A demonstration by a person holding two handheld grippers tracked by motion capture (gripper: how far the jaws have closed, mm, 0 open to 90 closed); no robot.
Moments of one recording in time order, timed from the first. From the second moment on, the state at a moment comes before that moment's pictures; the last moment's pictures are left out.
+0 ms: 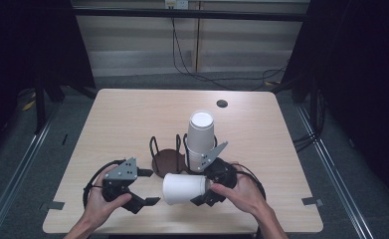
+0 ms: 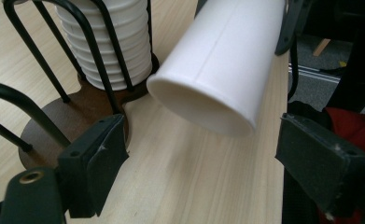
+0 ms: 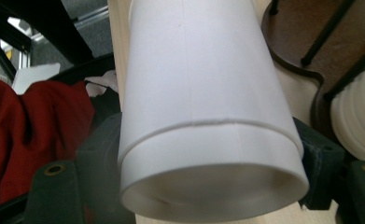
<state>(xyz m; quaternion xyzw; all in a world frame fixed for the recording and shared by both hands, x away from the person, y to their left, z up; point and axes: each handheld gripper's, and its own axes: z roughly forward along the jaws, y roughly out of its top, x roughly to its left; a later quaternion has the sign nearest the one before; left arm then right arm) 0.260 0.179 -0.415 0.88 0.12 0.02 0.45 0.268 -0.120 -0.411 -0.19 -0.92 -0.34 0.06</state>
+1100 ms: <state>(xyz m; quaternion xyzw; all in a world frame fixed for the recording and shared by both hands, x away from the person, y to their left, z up) 0.258 0.183 -0.415 0.84 0.16 0.01 0.52 0.274 -0.145 -0.408 -0.21 -0.83 -0.52 0.07</state>
